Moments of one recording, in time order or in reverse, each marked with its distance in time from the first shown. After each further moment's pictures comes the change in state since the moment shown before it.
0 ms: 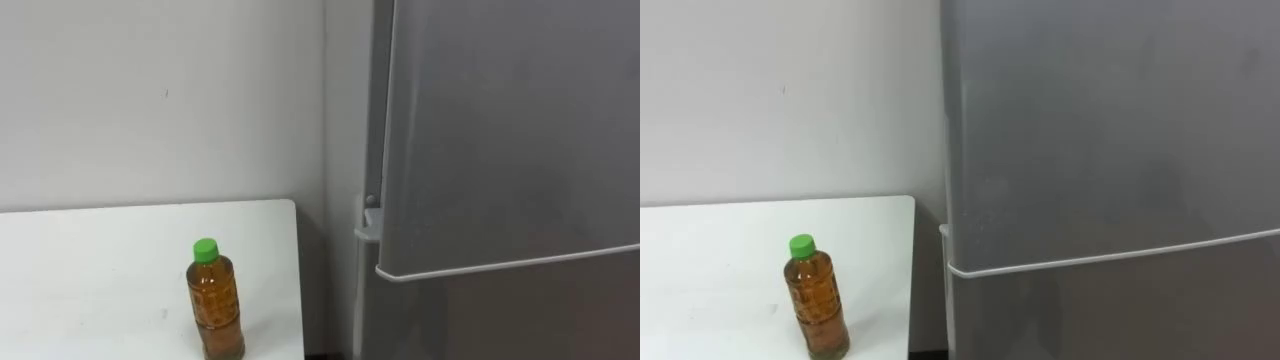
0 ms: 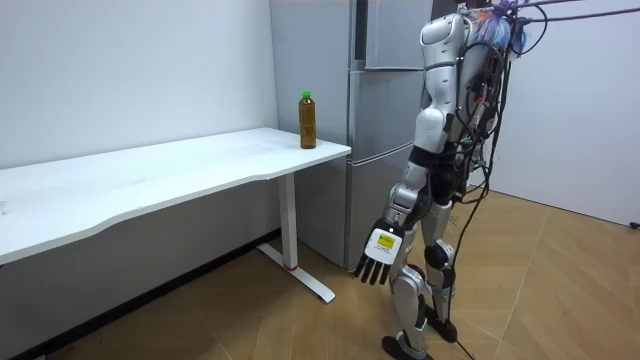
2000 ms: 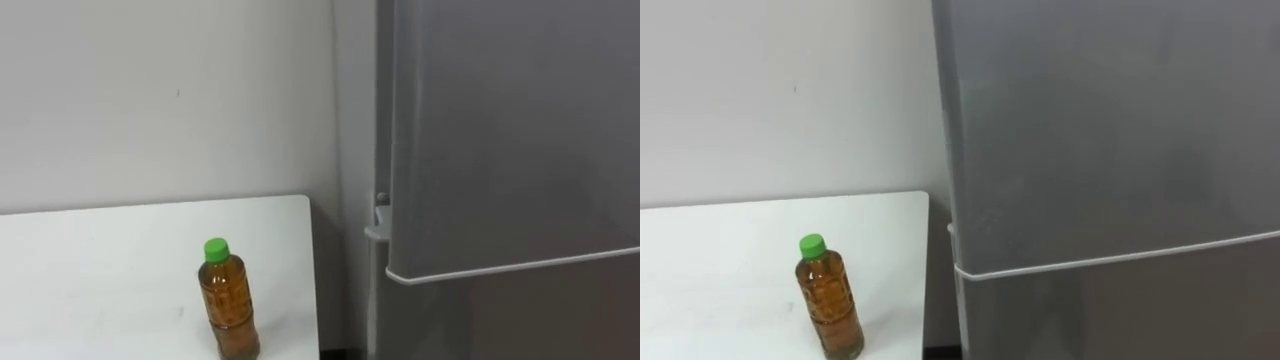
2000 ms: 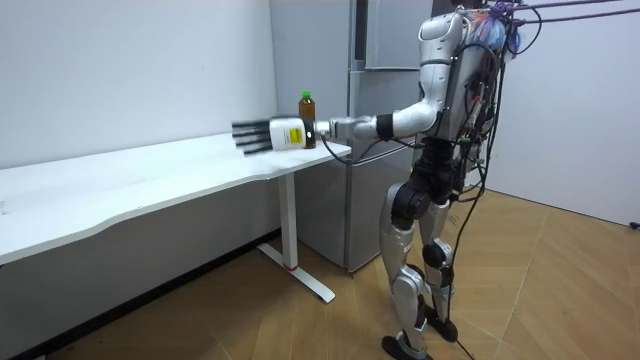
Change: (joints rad) left arm -0.140 0.056 0.295 -1.027 0.108 -0.130 0.410; right arm 0.038 -0.009 -0.117 -0.045 -0.112 -0.032 0.015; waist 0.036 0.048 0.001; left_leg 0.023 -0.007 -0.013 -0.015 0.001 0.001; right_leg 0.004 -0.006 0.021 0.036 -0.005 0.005
